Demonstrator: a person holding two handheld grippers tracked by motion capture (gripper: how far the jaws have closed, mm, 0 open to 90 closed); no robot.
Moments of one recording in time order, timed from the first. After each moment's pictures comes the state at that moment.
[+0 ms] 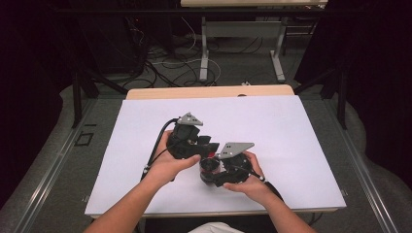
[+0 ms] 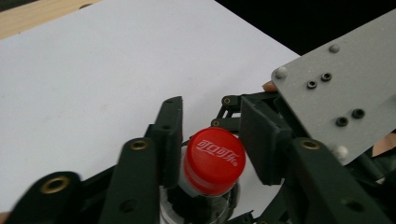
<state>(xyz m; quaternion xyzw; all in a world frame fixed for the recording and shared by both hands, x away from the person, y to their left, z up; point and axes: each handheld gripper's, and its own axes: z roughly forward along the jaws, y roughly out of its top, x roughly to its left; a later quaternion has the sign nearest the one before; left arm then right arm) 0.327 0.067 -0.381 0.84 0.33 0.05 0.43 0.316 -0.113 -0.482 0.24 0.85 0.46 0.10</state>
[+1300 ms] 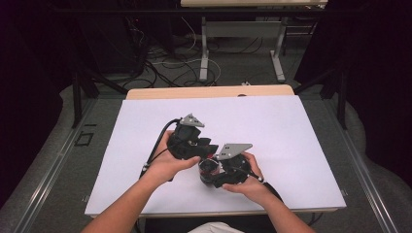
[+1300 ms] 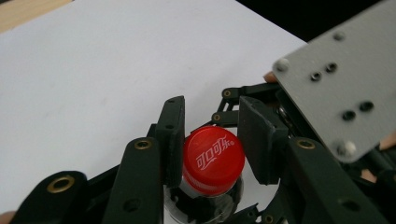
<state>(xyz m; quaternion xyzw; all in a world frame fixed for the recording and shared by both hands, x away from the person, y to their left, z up) 0.326 0.063 -0.383 0.84 0.36 0.06 0.40 0.315 -0.109 -0.485 0.24 0.85 0.46 0.09</state>
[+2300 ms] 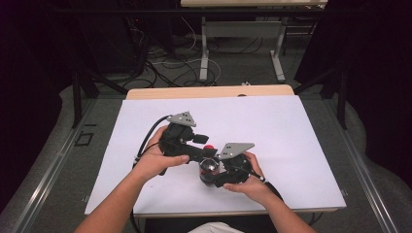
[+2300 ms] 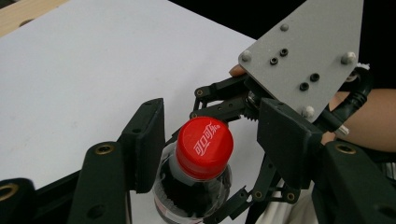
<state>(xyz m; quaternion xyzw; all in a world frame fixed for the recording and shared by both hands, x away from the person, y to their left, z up) 0.339 0.087 -0.380 0.87 0.23 -0.01 0.44 0.316 -0.113 -0.483 0.23 0.85 0.46 0.09</state>
